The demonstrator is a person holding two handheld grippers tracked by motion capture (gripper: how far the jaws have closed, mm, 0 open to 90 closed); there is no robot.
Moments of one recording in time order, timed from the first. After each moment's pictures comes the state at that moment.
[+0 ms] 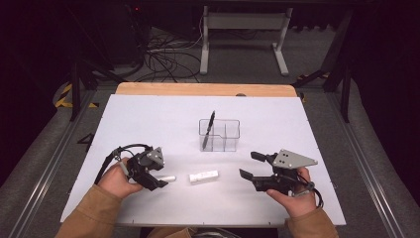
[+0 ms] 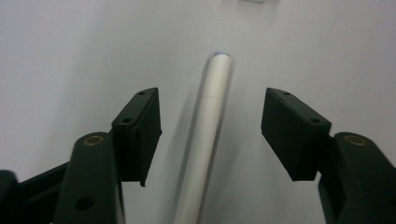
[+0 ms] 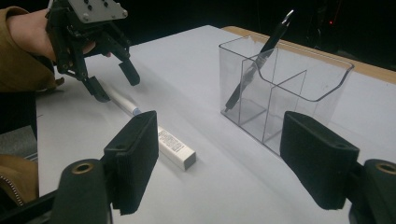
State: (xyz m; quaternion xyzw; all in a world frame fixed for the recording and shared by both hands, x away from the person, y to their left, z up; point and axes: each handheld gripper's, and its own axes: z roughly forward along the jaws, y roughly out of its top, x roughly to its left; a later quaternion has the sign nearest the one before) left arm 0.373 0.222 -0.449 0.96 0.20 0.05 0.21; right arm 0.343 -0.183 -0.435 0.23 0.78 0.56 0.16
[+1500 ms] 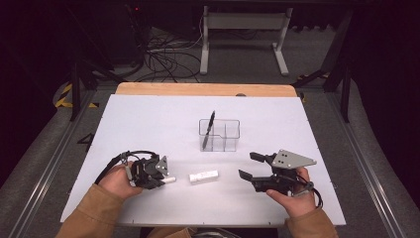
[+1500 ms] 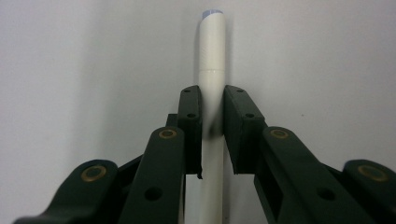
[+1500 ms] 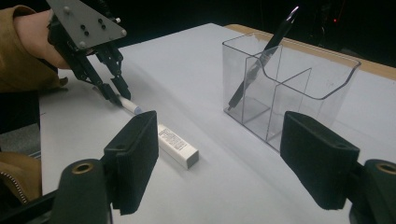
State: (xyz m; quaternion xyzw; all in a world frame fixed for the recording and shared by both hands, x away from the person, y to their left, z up) left arm 0.366 0.209 -0.459 0.98 0.12 0.08 0.12; right arm 0.343 -0.181 -0.437 0.23 0.78 0.56 0.16
